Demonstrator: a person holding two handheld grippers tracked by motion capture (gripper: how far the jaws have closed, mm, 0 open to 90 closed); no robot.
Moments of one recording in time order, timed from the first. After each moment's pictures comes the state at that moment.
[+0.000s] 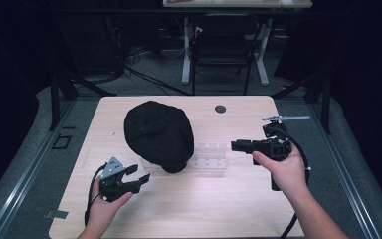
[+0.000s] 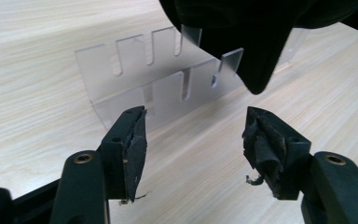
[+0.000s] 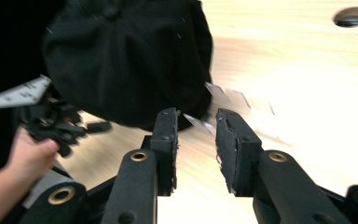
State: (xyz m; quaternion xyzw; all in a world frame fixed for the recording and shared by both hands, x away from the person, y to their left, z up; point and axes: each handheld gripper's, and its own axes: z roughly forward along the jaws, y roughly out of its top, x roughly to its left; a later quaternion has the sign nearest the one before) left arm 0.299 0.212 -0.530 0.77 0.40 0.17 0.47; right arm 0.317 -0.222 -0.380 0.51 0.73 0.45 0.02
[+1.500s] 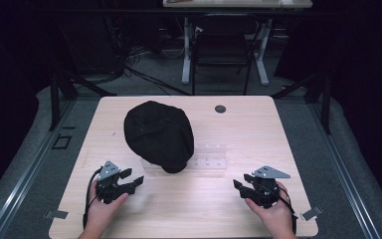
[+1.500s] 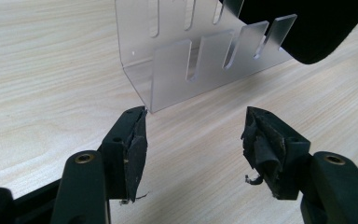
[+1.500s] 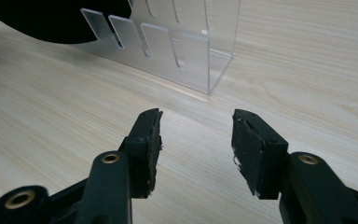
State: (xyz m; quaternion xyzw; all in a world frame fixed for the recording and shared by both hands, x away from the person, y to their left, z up) left arm 0.304 0.227 -0.557 0.76 0.44 0.16 0.45; right arm 0.270 -0.227 -0.531 0.49 0.76 0.40 0.18
